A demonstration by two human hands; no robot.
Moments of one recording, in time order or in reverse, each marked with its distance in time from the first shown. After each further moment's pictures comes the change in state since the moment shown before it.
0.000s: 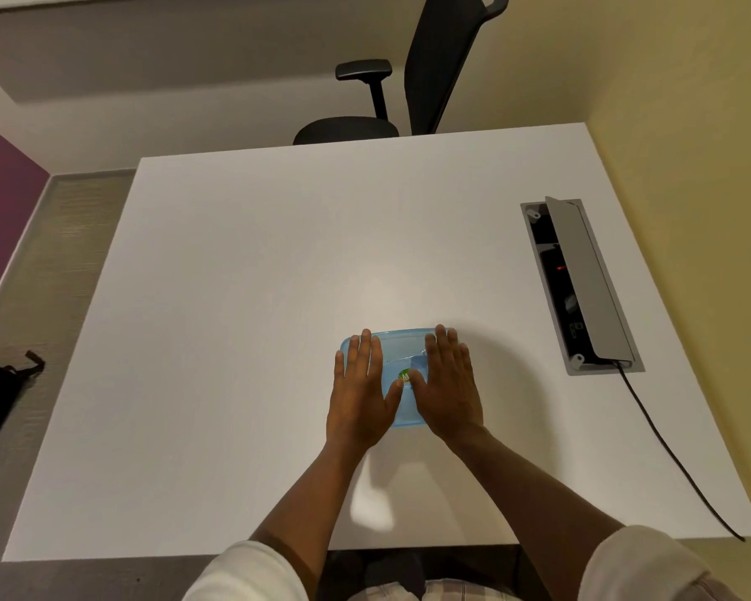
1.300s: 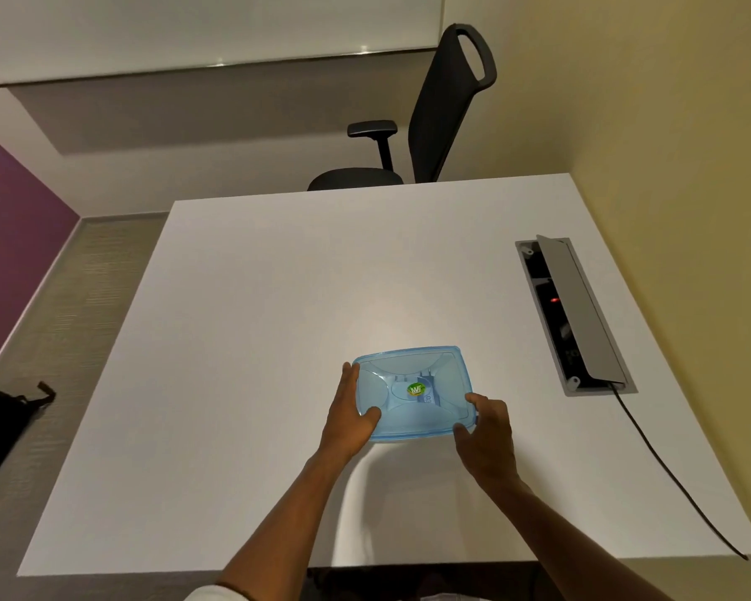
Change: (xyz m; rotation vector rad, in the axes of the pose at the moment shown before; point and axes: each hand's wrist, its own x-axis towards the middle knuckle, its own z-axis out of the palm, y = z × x) left_hand -0.028 -0.021 -0.050 -0.706 -0.157 -0.285; right_hand -0.064 -0.003 -0.047 0.360 0.113 0.348
